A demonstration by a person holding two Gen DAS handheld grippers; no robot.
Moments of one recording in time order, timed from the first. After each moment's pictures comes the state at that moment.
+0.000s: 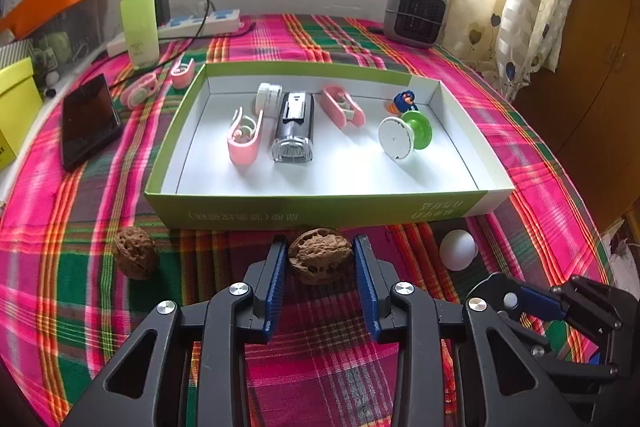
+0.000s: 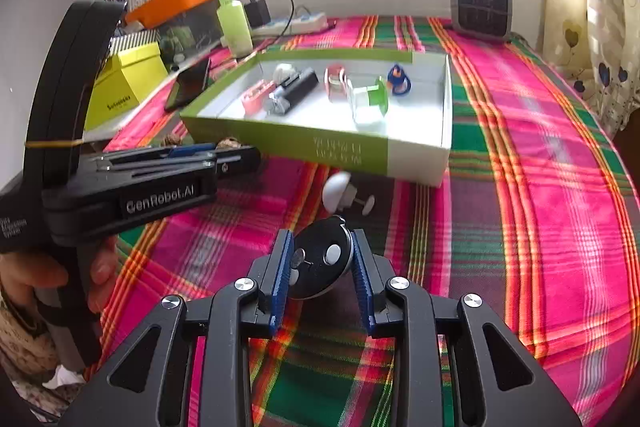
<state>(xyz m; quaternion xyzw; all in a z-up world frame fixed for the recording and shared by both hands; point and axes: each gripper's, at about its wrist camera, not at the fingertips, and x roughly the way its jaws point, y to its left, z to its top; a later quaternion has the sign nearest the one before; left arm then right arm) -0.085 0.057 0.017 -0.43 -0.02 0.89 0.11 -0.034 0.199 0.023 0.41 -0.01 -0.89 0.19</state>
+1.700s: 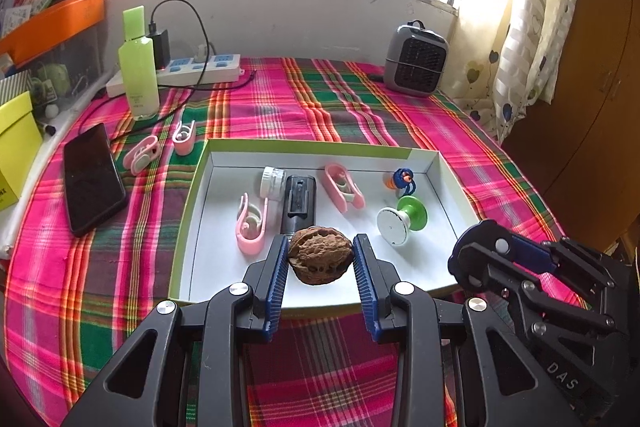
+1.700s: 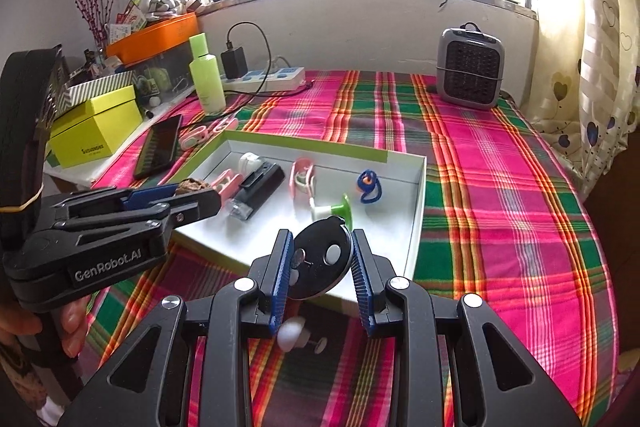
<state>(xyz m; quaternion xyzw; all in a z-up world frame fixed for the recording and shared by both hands) -0.119 0.052 0.055 -0.39 -0.03 0.91 0.11 -0.101 0.203 0.067 0.36 0.01 -0.92 0.15</state>
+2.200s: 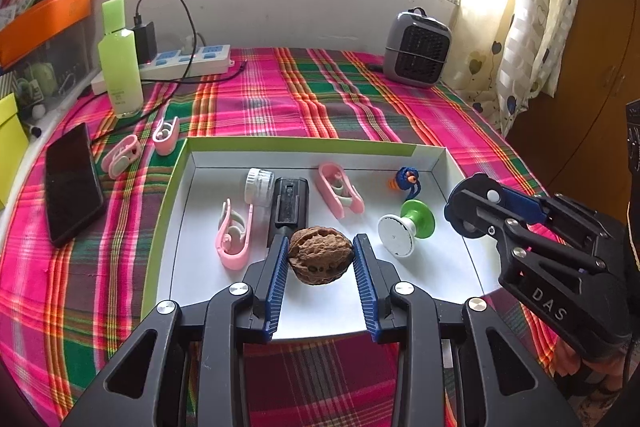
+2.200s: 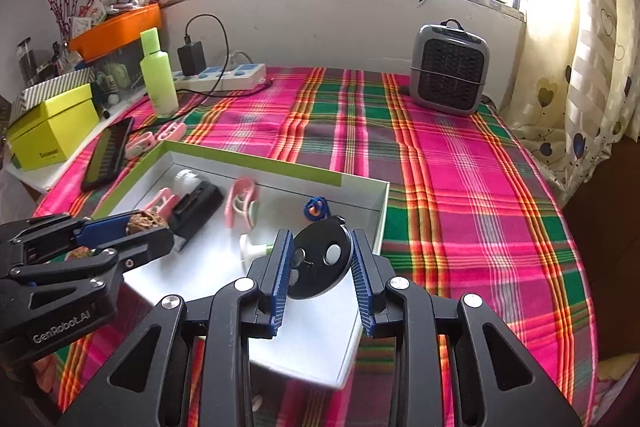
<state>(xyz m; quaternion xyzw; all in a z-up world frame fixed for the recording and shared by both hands) -0.141 0.063 0.041 -0.41 -0.03 0.90 0.12 -0.148 0.214 0.059 0.37 0.04 -0.92 0.11</state>
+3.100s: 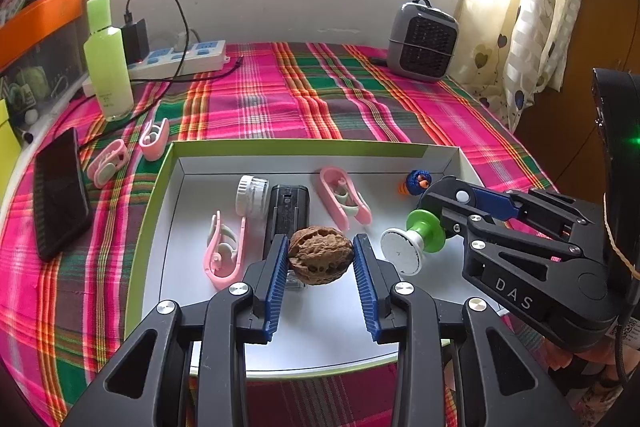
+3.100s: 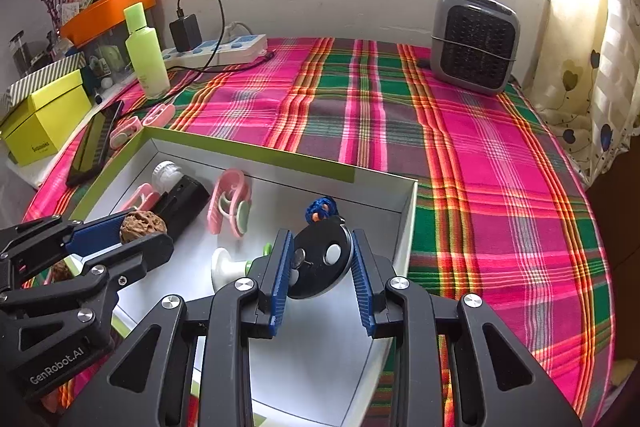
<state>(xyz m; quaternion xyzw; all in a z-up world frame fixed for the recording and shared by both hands) -0.160 0.069 0.031 -0.41 -0.02 0.90 0.11 -0.186 0.205 0.039 0.42 0.04 -0.90 0.13</state>
